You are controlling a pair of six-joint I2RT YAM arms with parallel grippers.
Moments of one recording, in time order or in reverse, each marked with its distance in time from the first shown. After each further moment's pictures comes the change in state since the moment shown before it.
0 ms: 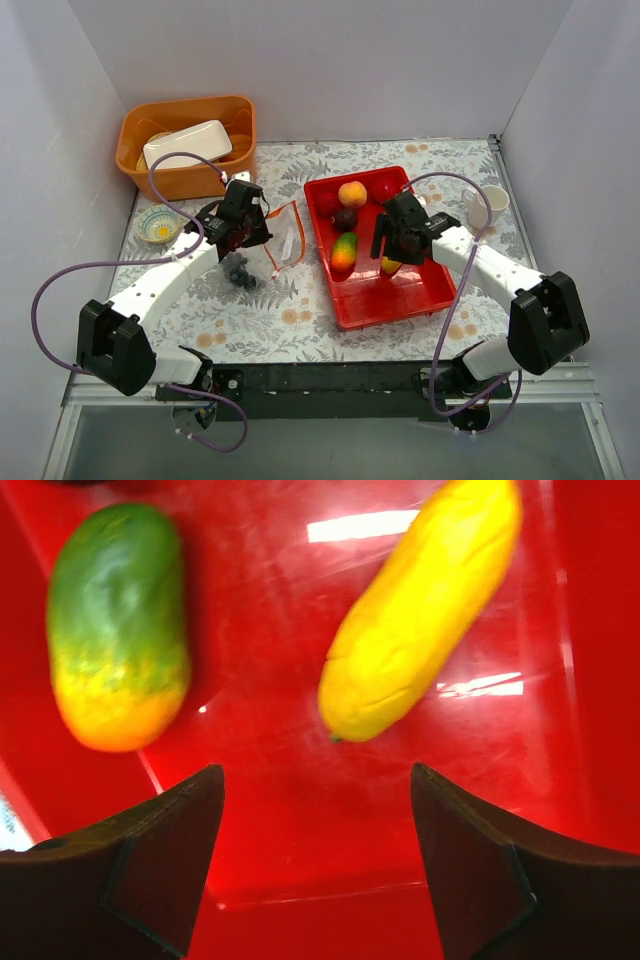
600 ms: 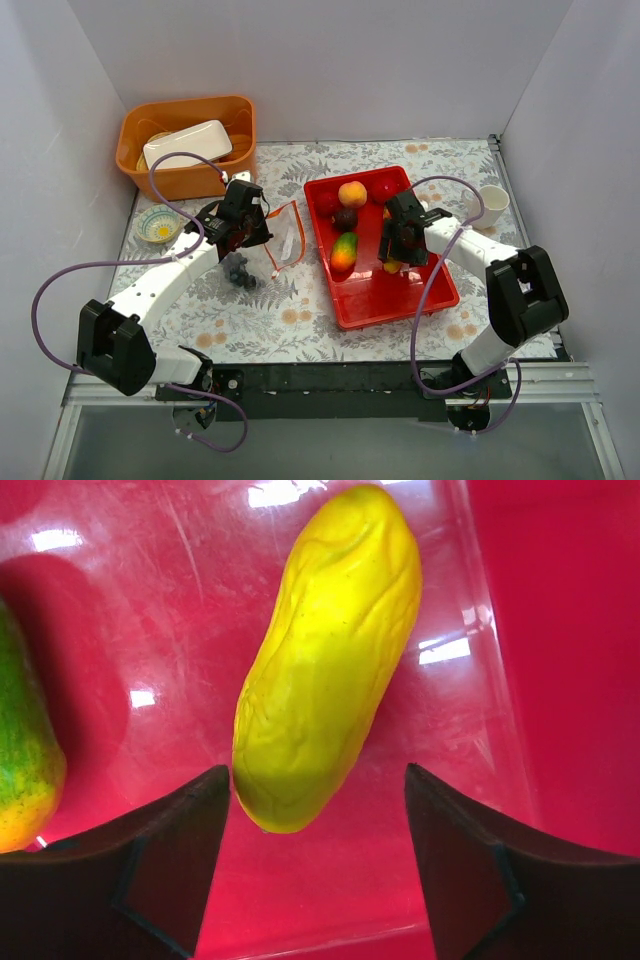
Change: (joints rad) left arm 0.000 0.000 -0.003 0.011 0.004 0.005; right arm -0.106 0.159 -0.006 0.031 0.016 -0.060
